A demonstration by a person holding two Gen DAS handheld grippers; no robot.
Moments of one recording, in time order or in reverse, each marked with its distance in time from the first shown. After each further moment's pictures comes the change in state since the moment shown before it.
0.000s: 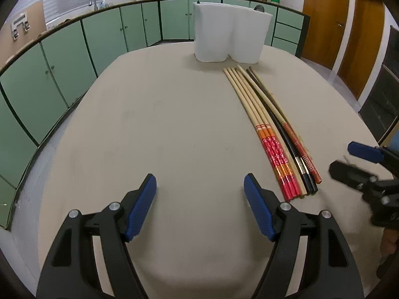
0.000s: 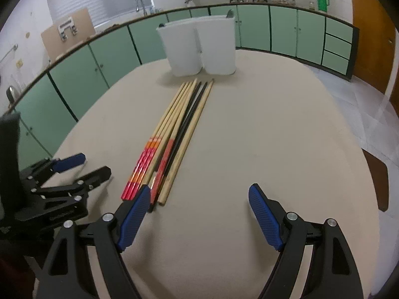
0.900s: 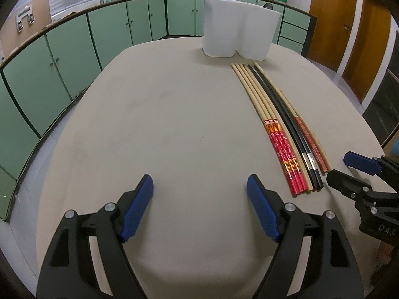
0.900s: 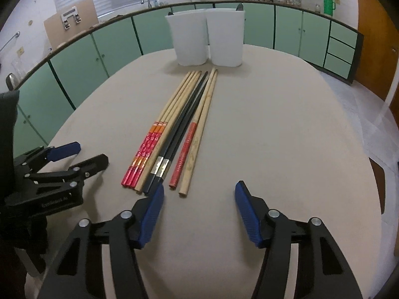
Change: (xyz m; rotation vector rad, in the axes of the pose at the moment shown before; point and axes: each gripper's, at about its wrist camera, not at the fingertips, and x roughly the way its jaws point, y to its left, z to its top) left arm 0.001 0.002 -0.005 -0.031 0.024 0.013; right arm 0.002 0.007 -0.011 -0.037 0.015 -0.021
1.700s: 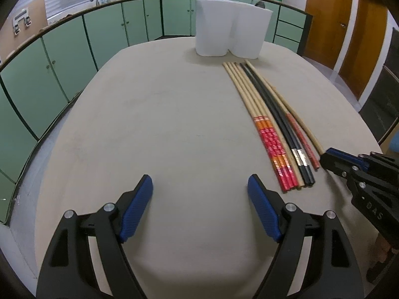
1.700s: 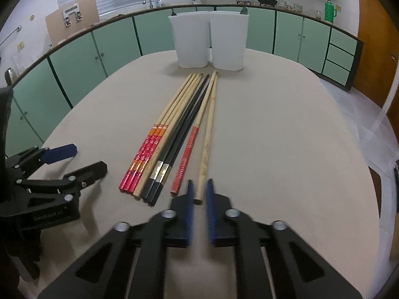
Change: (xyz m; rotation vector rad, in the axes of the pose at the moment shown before) left arm -0.004 -0.011 -0.003 0.023 -0.003 -0.023; right arm 0.005 0.006 0.003 -0.020 -0.017 -0.019
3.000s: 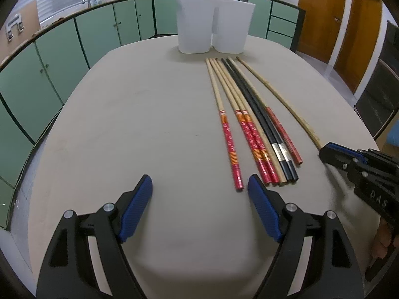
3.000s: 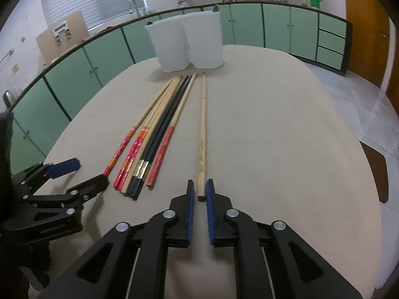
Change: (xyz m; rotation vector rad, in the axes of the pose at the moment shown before) left arm 0.003 -0.027 0.001 0.028 0.016 -0.014; right arm -0.009 -0.031 -0.009 0.089 -0.013 0.038
